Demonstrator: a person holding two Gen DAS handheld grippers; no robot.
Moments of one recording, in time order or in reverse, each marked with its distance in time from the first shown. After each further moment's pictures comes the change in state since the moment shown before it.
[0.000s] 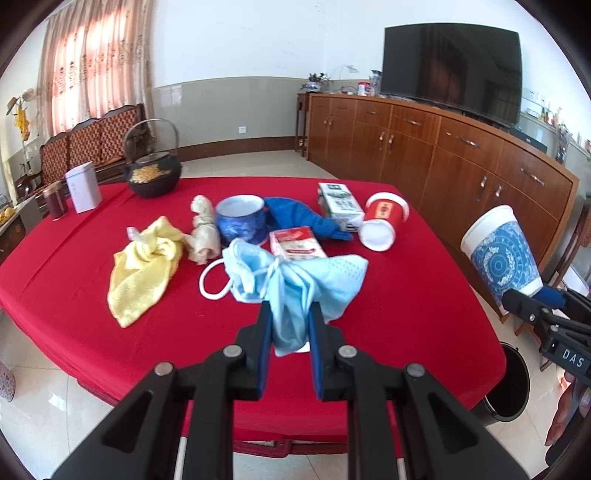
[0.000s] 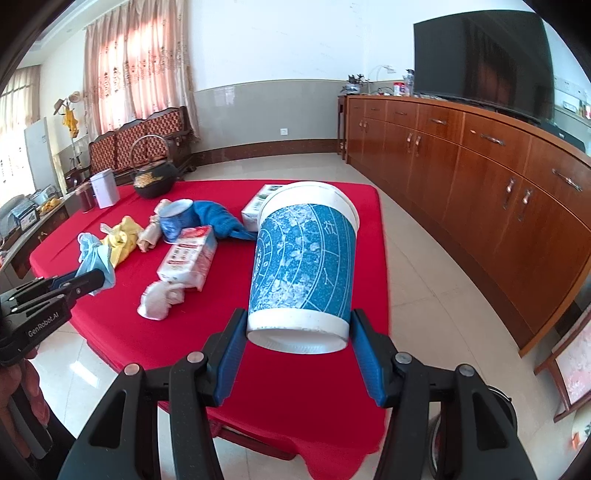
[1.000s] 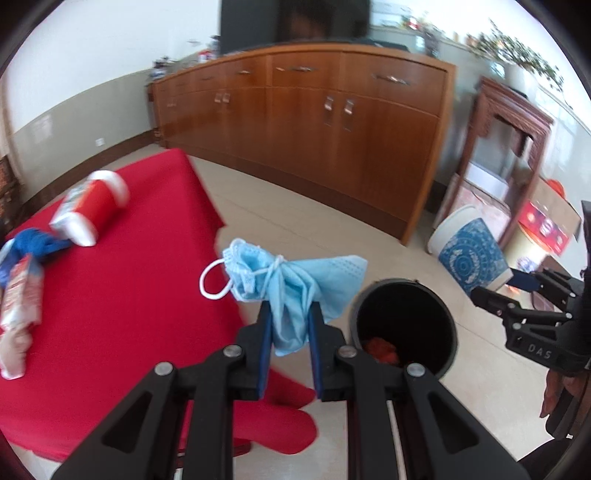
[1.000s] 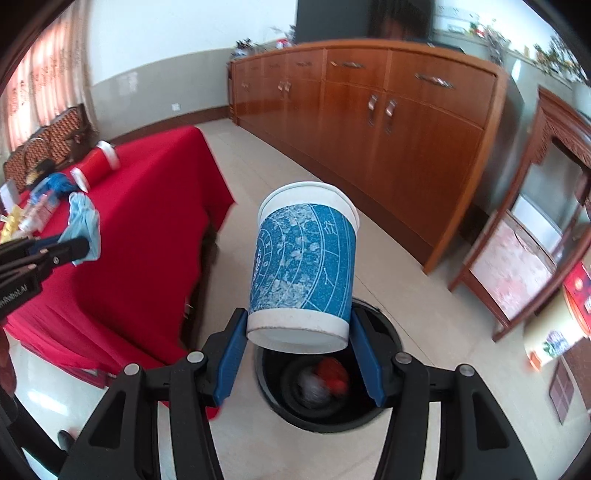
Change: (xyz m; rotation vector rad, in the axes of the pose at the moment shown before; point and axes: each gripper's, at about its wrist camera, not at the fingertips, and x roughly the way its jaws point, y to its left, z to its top) left arm 0.032 -0.272 -0.046 0.356 0.139 -0.381; right arm -0.065 -0.250 -0.136 0.195 0.153 -0.316
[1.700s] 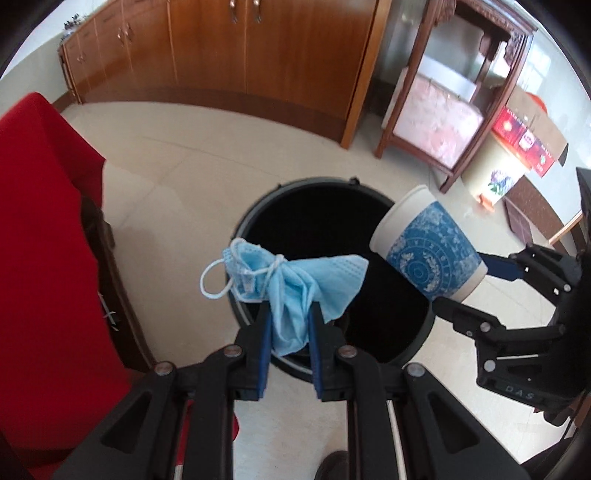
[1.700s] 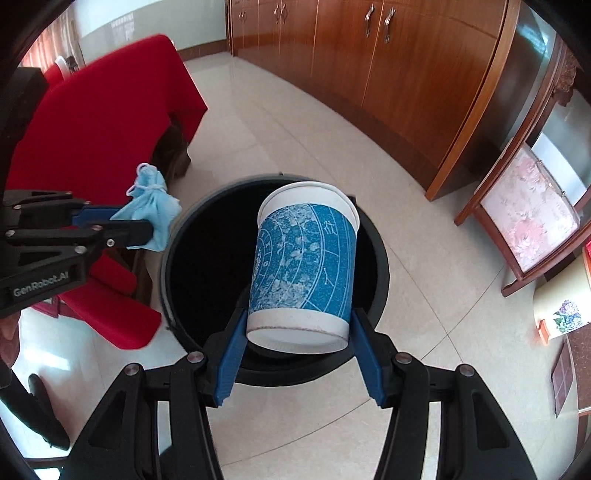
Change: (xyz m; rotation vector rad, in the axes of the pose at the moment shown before) left arm 0.161 -0.124 -0.038 0.131 0.328 -0.173; right arm 0.111 -0.077 -0.094 -0.053 0.261 0.027
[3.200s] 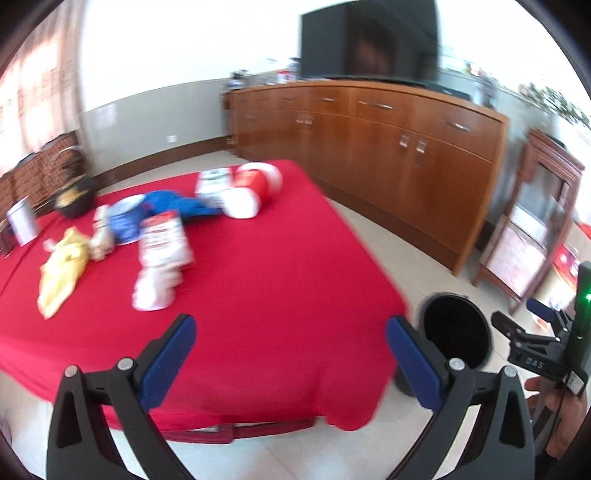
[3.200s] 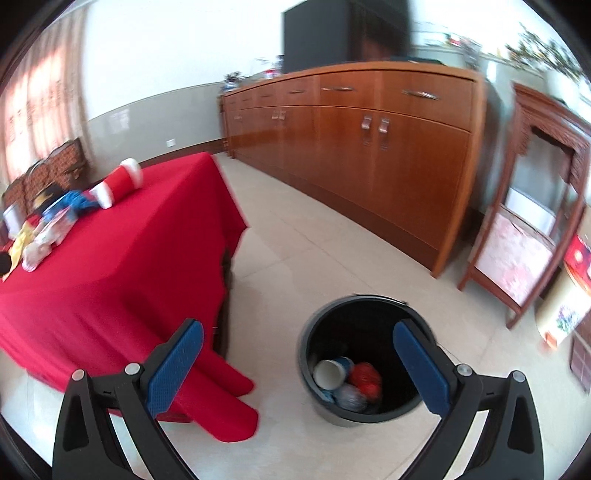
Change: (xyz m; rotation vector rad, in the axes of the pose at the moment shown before) left arm -0.280 0.179 -0.146 -0.351 -0.450 0.384; right arm -0.150 0.161 0.034 0.117 -0.410 -0.011
